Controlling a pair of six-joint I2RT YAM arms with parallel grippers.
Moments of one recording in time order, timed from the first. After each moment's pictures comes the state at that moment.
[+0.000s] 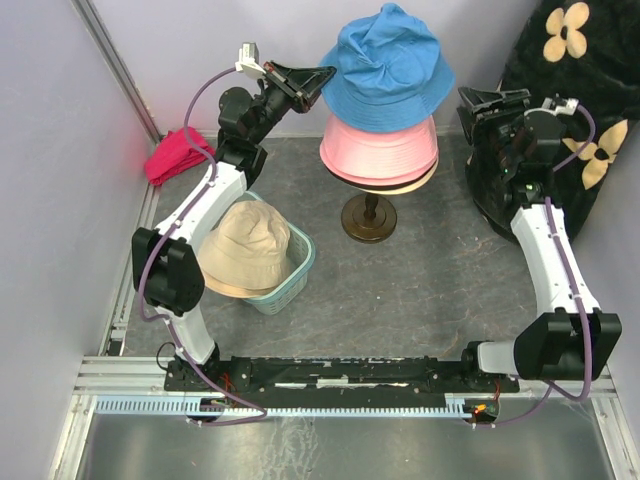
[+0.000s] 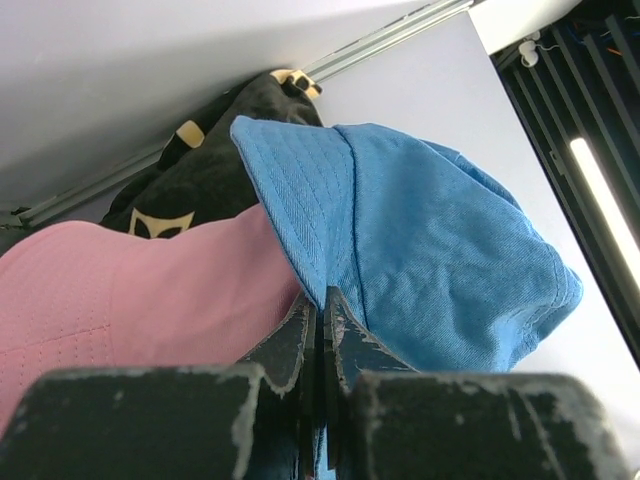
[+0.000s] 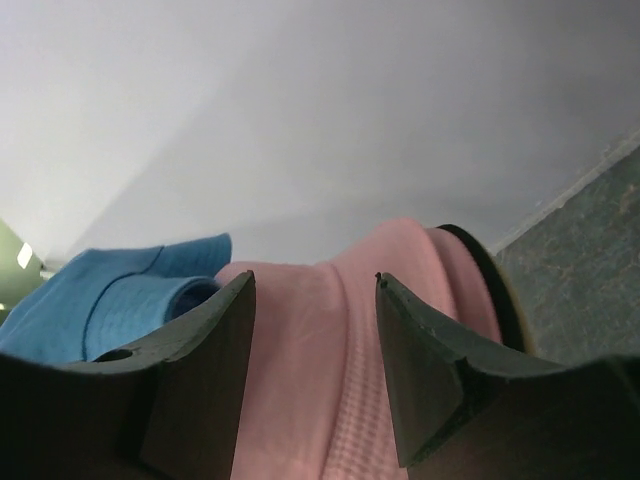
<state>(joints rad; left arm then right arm) -0.38 1.80 1.66 0.55 0.37 -1.38 -0.03 1.32 1.26 0.10 -0.13 1.37</state>
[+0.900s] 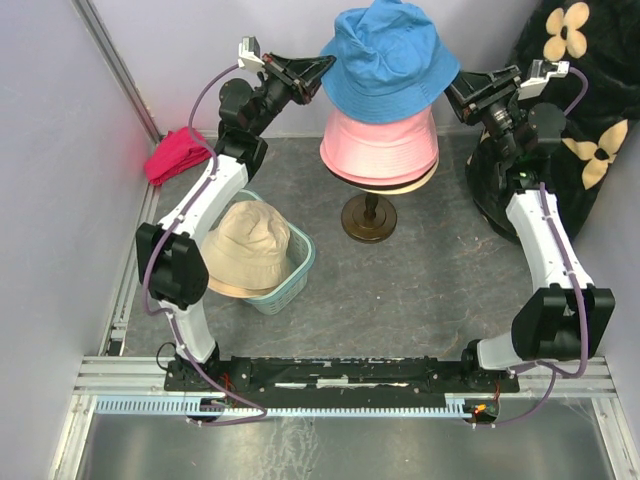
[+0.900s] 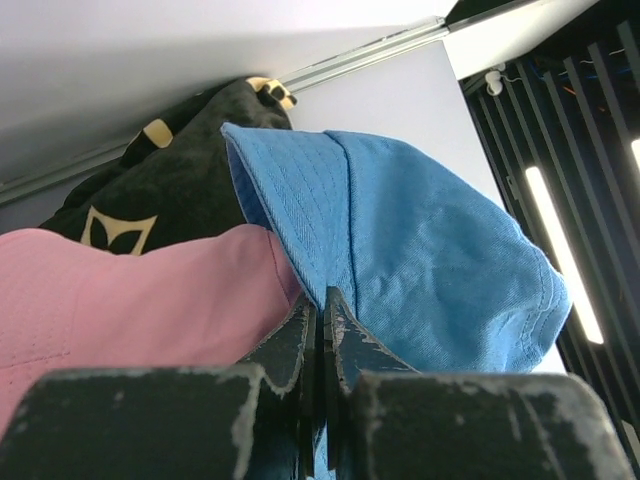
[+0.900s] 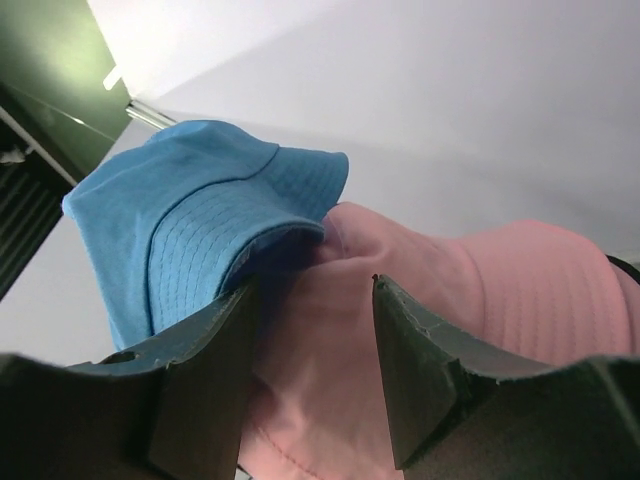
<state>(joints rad) -0.37 1.84 1.74 0.52 0.37 -1.51 -0.03 1.43 1.34 0.42 -0.47 1.28</state>
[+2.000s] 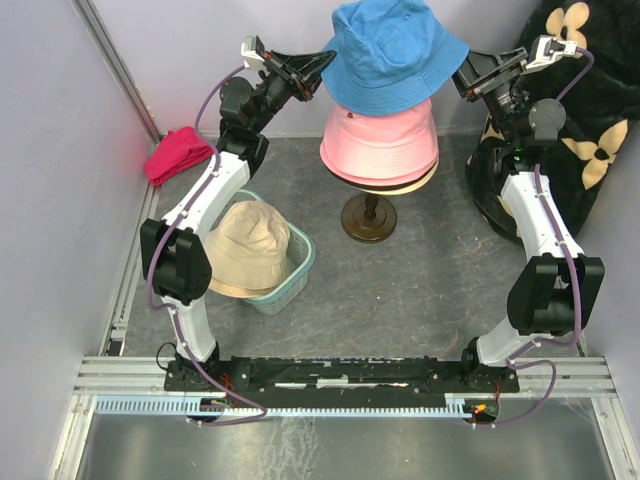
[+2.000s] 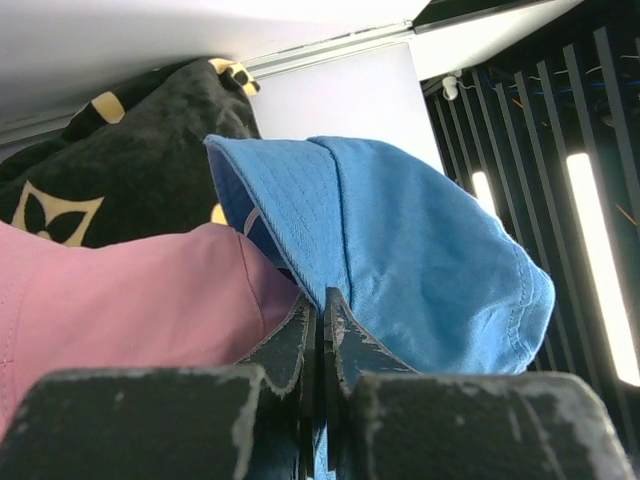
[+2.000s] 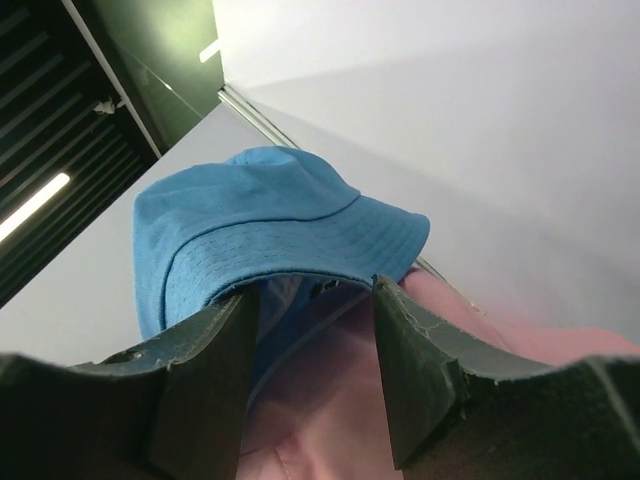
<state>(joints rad) -0.37 1.89 1.80 0.56 0.42 -1.68 -0.05 1.60 1.45 0.81 -0.53 1.39</state>
